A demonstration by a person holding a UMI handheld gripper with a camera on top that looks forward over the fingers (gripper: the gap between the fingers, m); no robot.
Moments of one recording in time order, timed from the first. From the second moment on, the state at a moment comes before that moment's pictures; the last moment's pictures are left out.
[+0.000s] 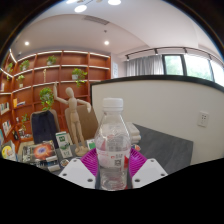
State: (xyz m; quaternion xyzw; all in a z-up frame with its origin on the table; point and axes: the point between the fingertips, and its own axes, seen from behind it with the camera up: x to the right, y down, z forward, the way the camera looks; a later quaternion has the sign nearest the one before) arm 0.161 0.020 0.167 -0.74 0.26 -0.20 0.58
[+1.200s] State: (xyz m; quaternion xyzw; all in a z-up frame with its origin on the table) arm 0.112 -0.072 0.082 -0.79 0.20 -0.19 0.54
